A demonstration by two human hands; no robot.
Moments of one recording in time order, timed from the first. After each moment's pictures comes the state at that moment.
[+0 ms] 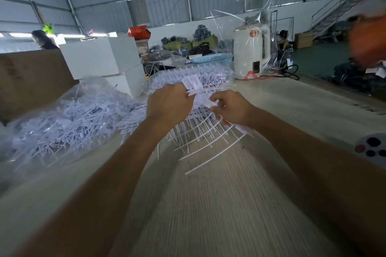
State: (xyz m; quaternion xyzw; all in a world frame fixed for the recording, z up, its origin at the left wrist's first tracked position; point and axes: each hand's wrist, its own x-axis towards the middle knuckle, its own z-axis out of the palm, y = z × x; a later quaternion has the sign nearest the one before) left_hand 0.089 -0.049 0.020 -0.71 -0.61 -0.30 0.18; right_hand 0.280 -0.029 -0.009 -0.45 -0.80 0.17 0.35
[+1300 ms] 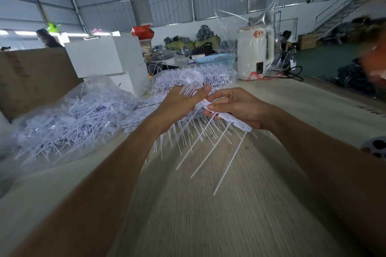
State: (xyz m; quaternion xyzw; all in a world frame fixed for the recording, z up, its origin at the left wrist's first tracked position) left_hand 0.085 -0.056 0.019 -0.72 -0.49 -0.43 -0.24; right_hand 0.286 -0.024 -0.012 -0.27 -0.69 0.54 0.41
